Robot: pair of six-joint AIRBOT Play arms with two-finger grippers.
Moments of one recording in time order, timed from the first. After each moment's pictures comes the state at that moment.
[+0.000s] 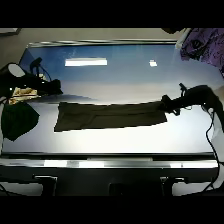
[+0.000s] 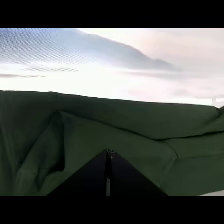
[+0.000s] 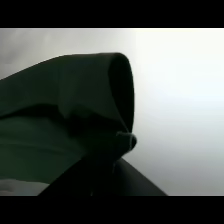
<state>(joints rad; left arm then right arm) 0.00 -1.62 1.59 1.16 -1.24 -1.57 -0.25 -1.61 1.32 2.18 -1.24 -1.61</state>
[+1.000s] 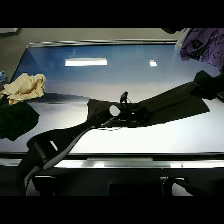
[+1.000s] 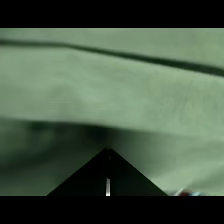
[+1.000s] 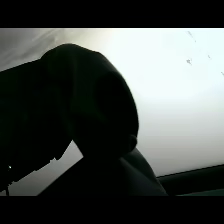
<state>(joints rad) -0.85 -2.04 1.67 0.44 -0.52 -1.71 -0.25 -1.27 1.70 1.84 -1.69 -1.31</state>
